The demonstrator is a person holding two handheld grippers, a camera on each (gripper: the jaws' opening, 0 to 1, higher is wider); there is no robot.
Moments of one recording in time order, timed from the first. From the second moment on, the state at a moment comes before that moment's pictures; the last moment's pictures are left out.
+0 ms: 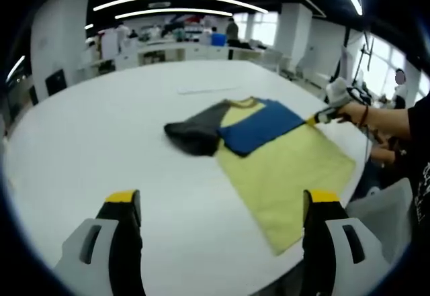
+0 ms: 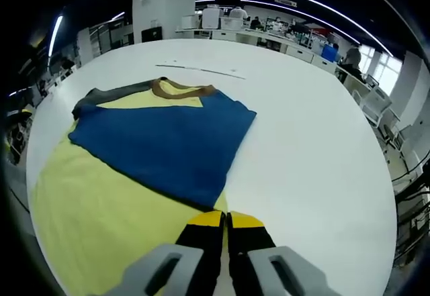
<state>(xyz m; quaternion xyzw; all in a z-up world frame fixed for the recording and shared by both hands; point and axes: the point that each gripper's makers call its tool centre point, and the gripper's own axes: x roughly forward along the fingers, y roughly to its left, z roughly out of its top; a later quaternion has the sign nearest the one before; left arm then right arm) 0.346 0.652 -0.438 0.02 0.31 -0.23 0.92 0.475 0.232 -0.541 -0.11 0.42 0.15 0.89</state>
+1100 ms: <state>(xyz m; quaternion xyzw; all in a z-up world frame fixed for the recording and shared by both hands) 0.393 0.650 -0.437 0.01 0.29 -0.23 0.93 0.453 0.282 -0.468 0.00 0.34 0.23 0.91</state>
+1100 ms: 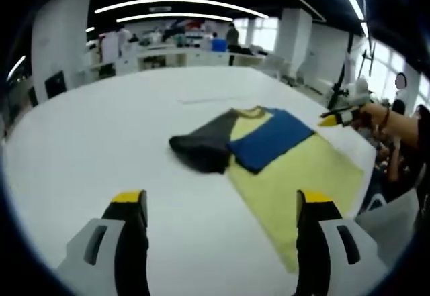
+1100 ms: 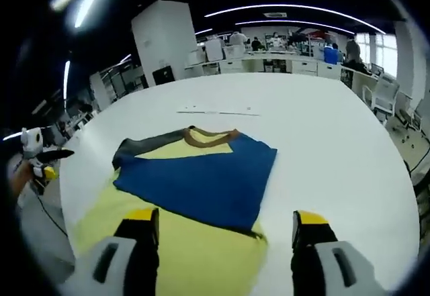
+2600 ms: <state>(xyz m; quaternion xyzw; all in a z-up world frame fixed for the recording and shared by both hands) 0.486 0.633 -0.531 -0.08 0.32 -0.15 0.93 0.392 0.283 -0.429 -0.11 0.26 0.25 0.93</state>
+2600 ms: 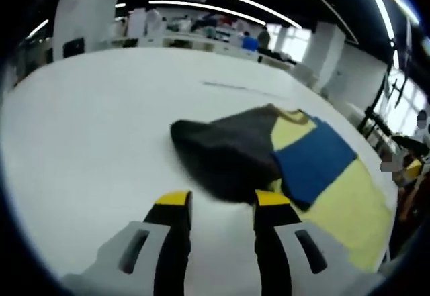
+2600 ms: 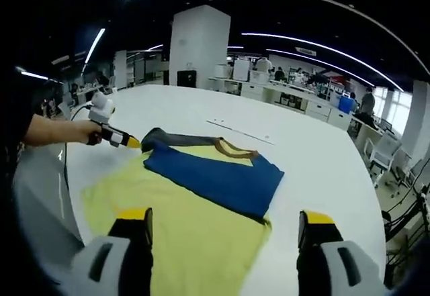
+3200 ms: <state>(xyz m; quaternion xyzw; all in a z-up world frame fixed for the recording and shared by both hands) 0.499 0.625 -0.524 -0.11 0.30 -0.14 0.94 0.393 0.283 -0.436 -0.15 0.27 0.26 0.91</state>
